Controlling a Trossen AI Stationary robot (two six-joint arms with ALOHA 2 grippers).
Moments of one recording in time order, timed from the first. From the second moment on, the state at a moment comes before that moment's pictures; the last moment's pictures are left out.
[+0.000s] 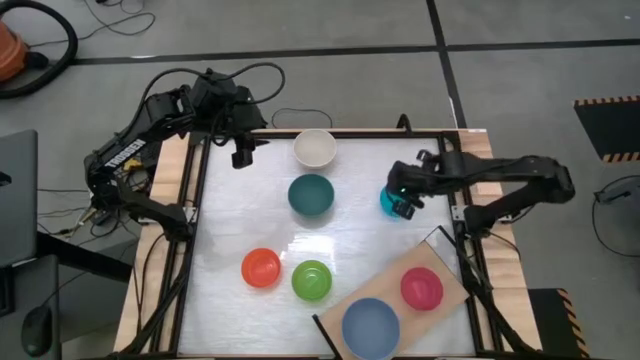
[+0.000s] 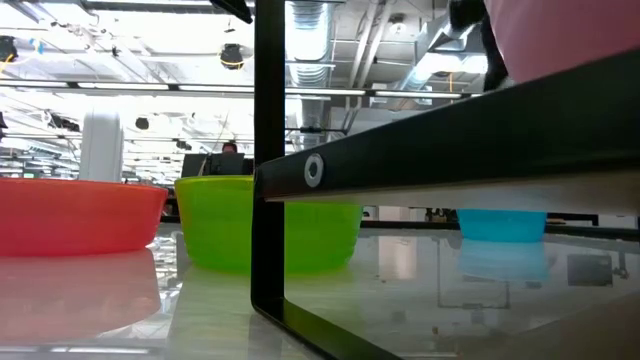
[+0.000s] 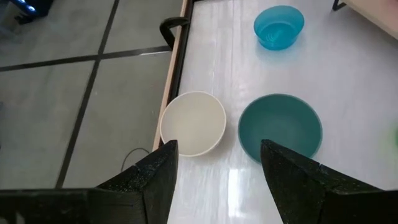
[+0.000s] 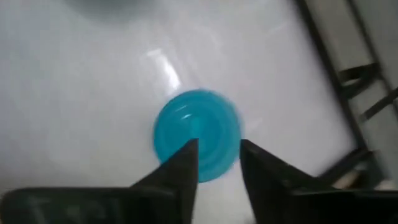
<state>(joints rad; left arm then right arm) 0.48 1.36 1.79 -1.13 0.02 0.43 -0.03 1.27 1.22 -1.25 0.38 0.39</state>
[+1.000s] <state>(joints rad) 0.48 1.36 1.79 -1.17 0.01 0.35 -0.19 1.58 0.89 -0.75 0.12 0.34</state>
